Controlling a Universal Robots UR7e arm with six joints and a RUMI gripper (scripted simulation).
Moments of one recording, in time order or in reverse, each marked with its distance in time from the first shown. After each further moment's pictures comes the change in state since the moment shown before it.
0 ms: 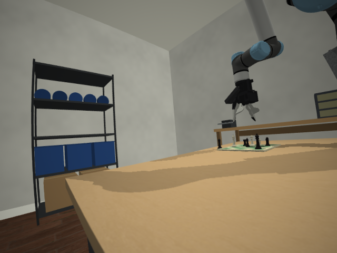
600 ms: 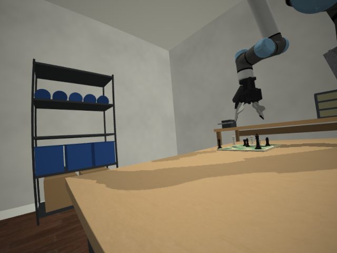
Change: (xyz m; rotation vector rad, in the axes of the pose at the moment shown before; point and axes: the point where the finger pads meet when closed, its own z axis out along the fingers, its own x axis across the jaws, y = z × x) arm 0.012 0.020 -0.003 0.004 0.002 0.298
